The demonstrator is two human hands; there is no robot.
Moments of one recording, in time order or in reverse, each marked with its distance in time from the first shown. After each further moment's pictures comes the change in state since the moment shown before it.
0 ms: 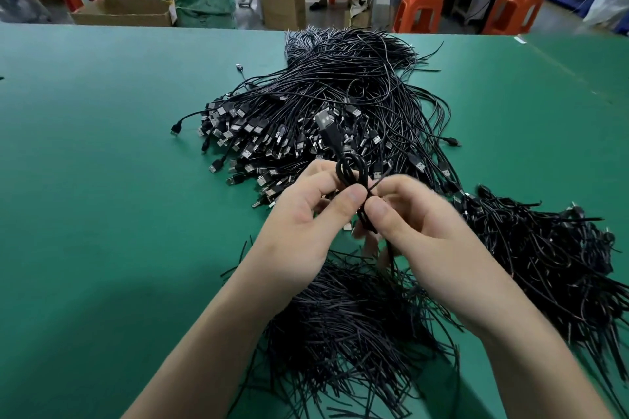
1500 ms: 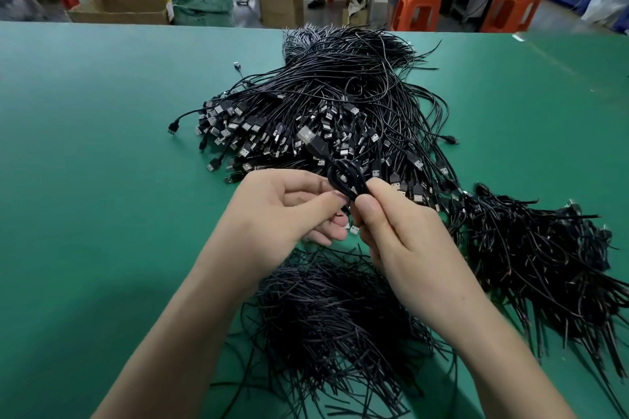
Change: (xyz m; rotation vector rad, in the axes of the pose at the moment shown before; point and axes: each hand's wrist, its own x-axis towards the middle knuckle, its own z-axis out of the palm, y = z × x) left_hand 0.000 0.017 -0.022 0.051 0.106 -0.235; right_hand 0.000 0.007 0.015 -0.464 0.072 -0.153
